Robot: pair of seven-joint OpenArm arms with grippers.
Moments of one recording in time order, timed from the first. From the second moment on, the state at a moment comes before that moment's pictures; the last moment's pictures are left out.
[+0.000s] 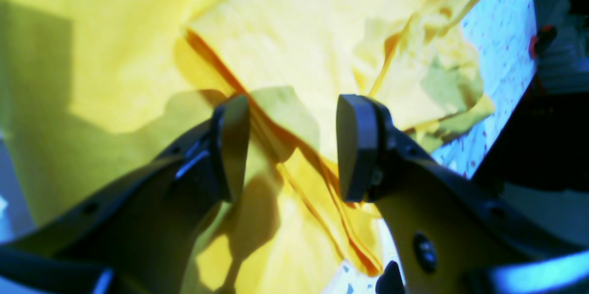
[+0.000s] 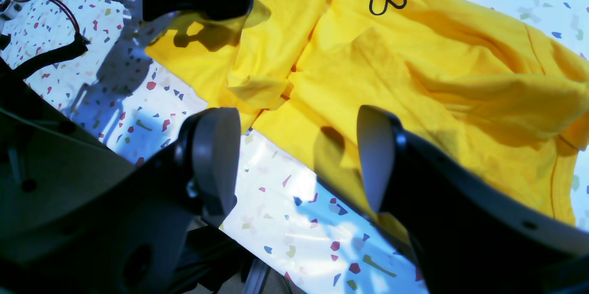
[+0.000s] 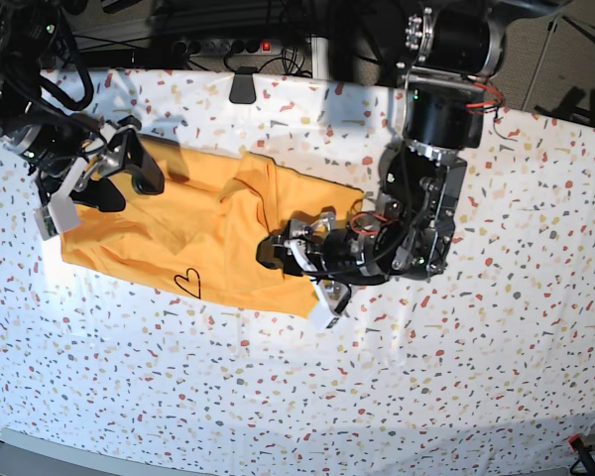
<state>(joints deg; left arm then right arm) -21.0 8.3 3.5 61.0 -32.4 -31.5 57.0 -16.9 20.2 27.9 119.5 53.2 34.1 -67.8</state>
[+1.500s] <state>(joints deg) -25.2 8.2 27.2 61.0 -46.6 -28.0 50.1 -14.1 20.2 27.9 119.5 52.3 34.1 -65.0</state>
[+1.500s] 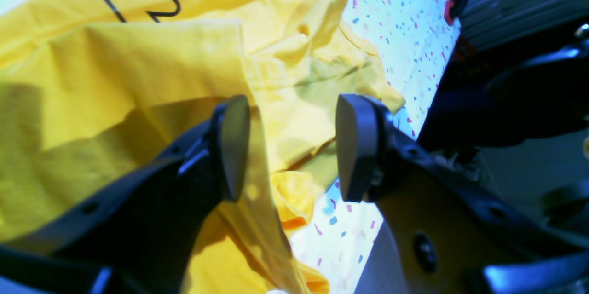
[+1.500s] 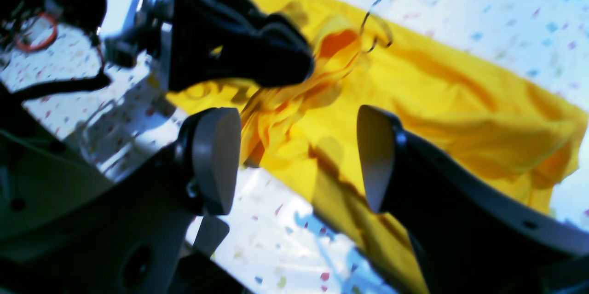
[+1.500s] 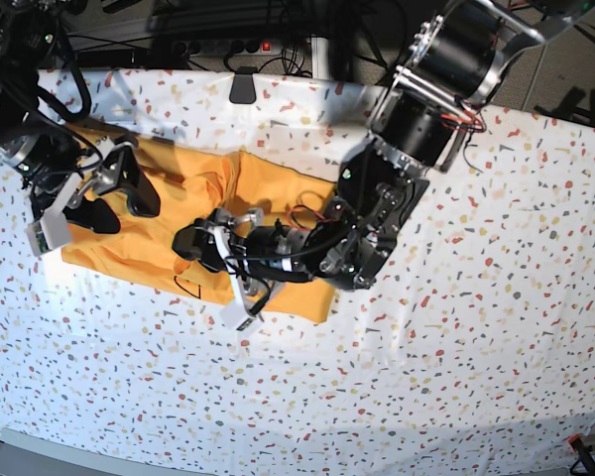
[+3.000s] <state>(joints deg) -27.7 8.0 26.9 61.0 -41.6 -31.0 54.5 0.5 32.1 41.3 73.2 43.0 33.1 -69.5</state>
